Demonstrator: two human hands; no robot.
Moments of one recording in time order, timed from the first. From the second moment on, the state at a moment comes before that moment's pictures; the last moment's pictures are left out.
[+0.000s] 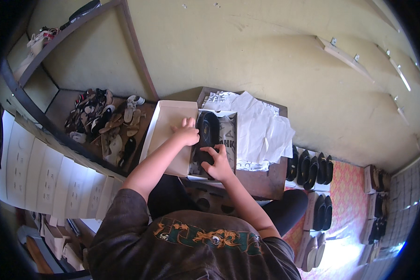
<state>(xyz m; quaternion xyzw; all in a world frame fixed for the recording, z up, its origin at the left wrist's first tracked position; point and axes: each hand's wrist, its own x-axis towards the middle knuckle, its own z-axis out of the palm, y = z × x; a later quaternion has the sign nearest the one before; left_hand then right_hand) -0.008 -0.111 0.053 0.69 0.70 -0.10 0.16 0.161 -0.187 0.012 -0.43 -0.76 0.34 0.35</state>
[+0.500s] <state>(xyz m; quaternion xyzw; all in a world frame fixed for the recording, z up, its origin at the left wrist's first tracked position) 0.005 -0.099 0.060 0.67 0.71 -0.16 0.14 0.161 -0.188 0.008 -0.43 -0.76 0.33 0.37</state>
